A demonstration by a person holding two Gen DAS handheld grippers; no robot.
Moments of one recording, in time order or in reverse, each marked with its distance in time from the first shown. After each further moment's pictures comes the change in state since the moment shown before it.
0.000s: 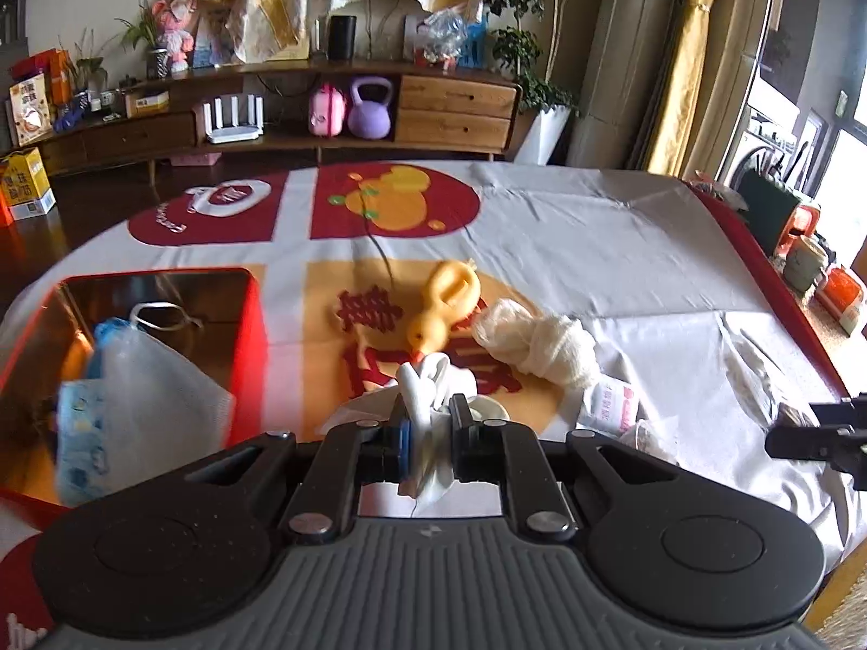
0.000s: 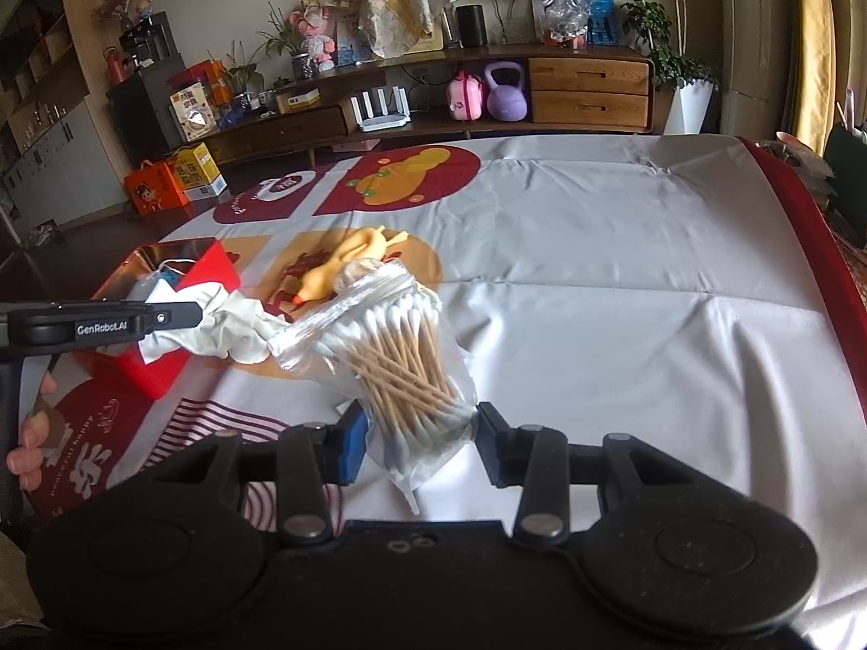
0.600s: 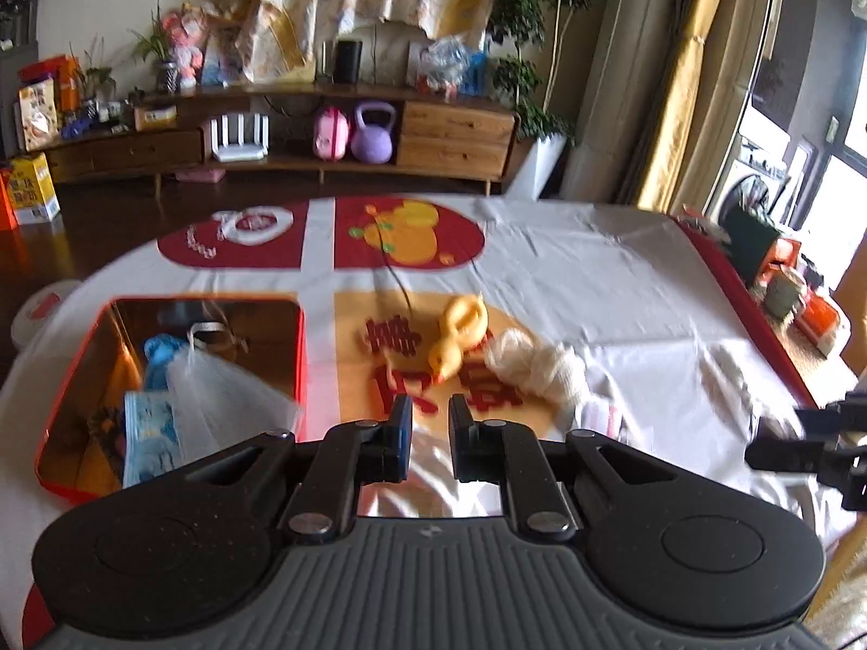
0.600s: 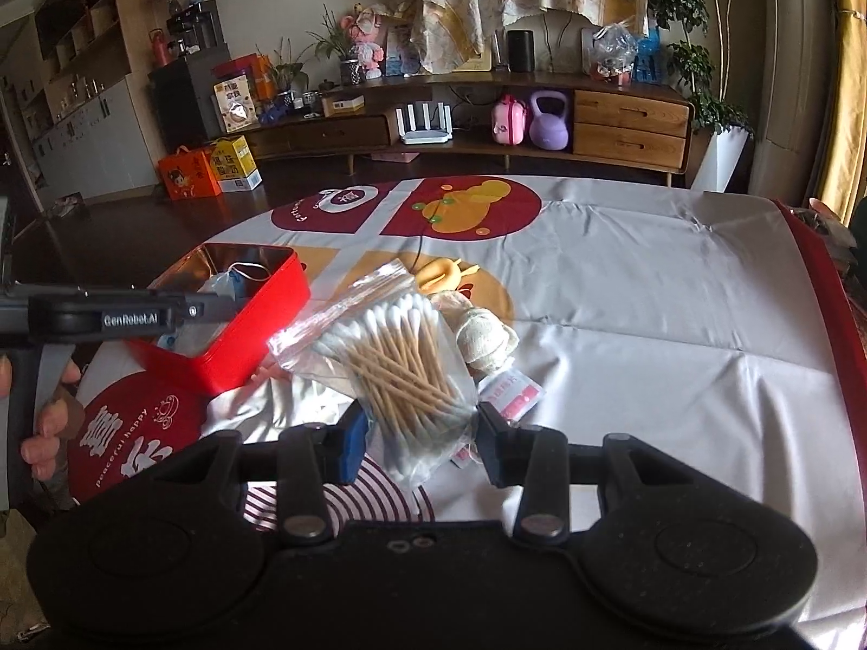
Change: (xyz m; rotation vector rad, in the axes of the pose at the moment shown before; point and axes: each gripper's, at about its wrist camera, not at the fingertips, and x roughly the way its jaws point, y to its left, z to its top) left arm -0.049 0.022 0.002 -0.012 -0.030 -0.028; right arm -0.028 0.059 0.013 -0.101 -0.026 0.021
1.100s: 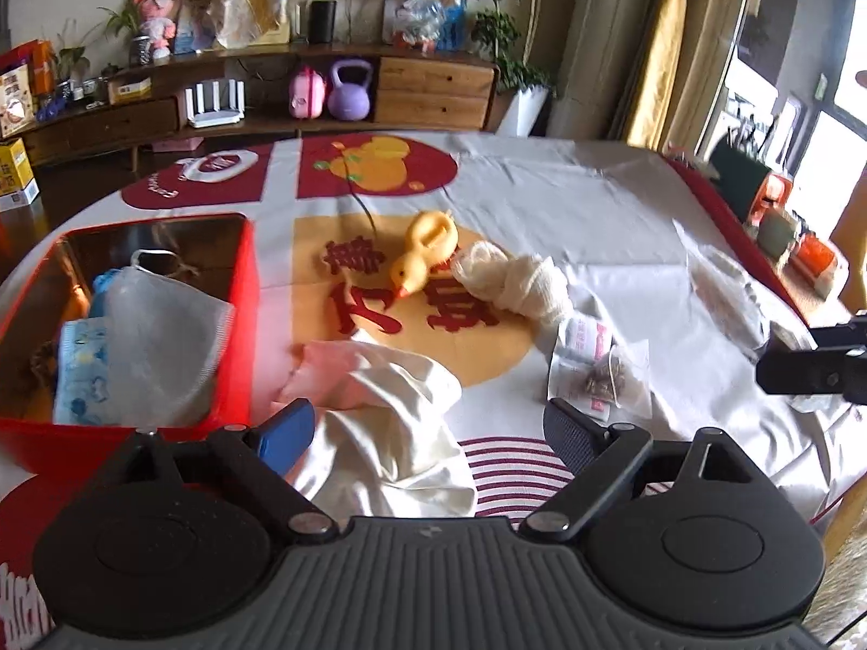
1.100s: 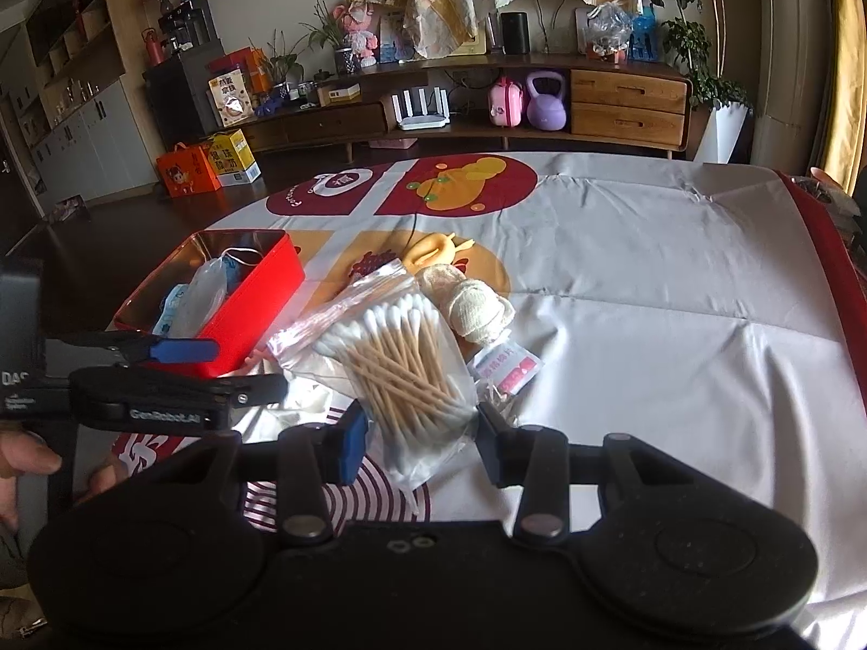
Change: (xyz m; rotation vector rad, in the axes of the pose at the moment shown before) left arm 0.037 -0.024 -0.041 0.053 0.081 -0.016; right arm 0.011 -0.014 -0.012 0.039 0.033 0.019
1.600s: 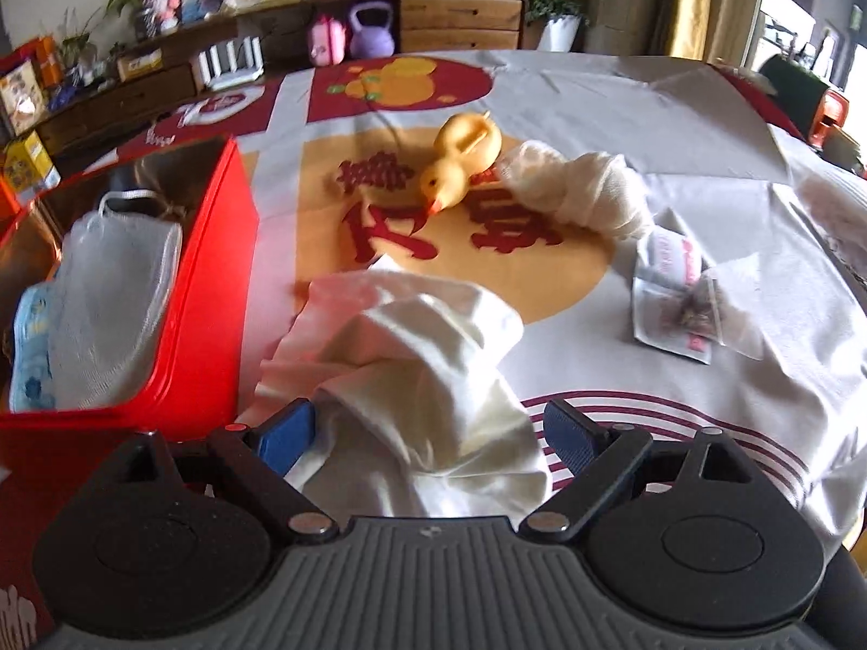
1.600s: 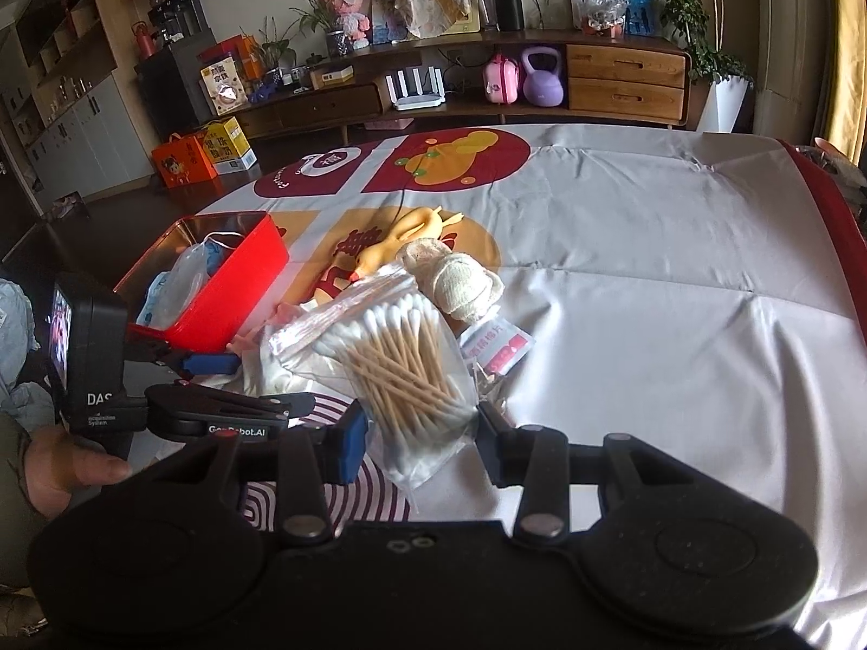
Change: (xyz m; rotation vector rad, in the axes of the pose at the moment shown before) left arm 0.066 0.002 -0.017 0.042 0.121 0.117; right arm 0.017 -0.016 -0.005 0.025 0.041 0.012
